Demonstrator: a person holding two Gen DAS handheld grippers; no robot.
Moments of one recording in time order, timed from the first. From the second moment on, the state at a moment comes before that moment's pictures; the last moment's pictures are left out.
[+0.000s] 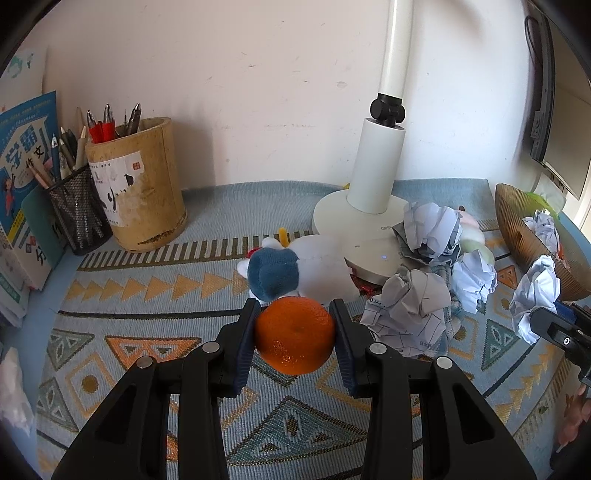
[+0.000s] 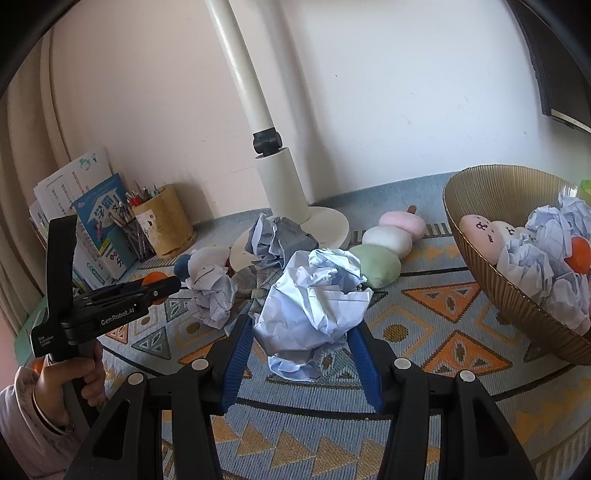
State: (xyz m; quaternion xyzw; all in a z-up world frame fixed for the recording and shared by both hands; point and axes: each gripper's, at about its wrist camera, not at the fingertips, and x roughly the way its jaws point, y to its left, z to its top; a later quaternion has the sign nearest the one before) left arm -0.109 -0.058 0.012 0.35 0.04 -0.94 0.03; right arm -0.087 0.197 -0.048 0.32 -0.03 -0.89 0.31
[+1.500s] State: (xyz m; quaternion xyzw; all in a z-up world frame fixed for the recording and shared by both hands) left arm -0.148 0.046 0.126 0.25 0.01 -0.97 -0.04; right arm -0.132 0.293 0.069 0.24 -0.09 -0.92 0.28
